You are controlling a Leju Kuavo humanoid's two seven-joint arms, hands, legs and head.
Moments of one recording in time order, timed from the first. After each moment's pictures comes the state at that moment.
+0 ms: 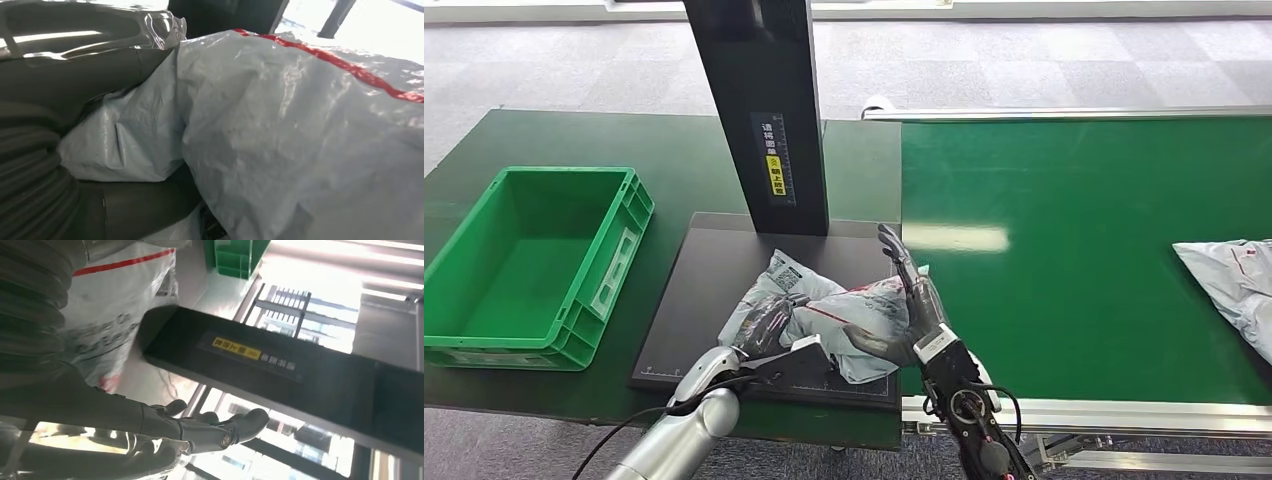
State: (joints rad) left arm -0.37 -0.07 -0.41 -0.95 -0.80 0.22 -0.25; right arm -0.27 0.10 0.41 -1.11 0.25 0.01 -0.65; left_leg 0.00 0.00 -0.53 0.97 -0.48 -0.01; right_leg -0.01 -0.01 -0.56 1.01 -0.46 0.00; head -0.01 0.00
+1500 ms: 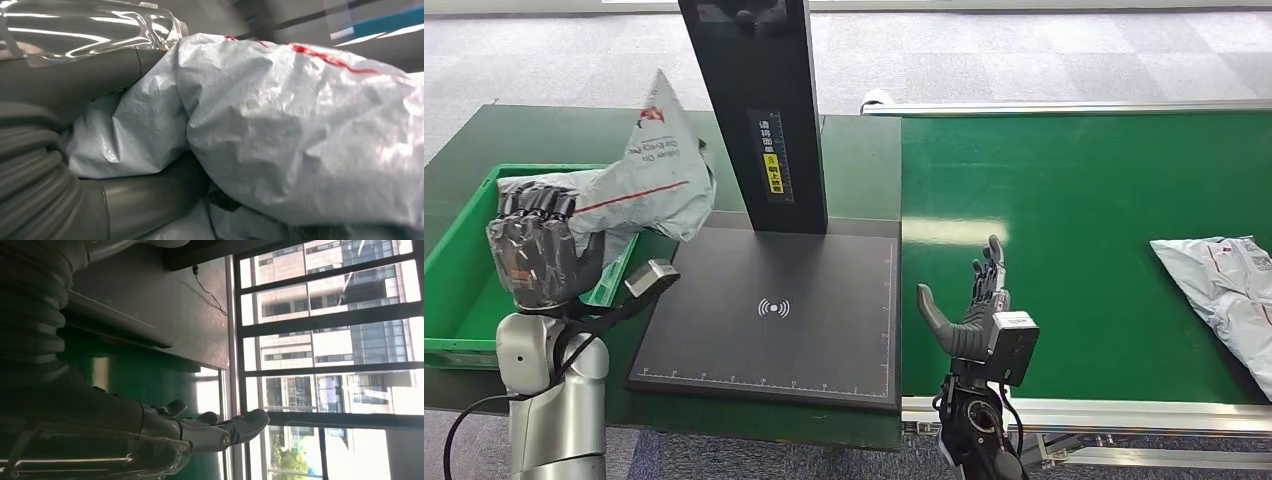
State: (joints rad) left arm -0.37 -0.14 0.35 -1.47 -1.42 0.69 -0.45; right arm -0.22 0.13 0.34 -1.09 -0.11 -0.37 -0.63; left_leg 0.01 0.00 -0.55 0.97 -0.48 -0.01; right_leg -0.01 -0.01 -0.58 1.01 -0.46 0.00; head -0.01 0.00
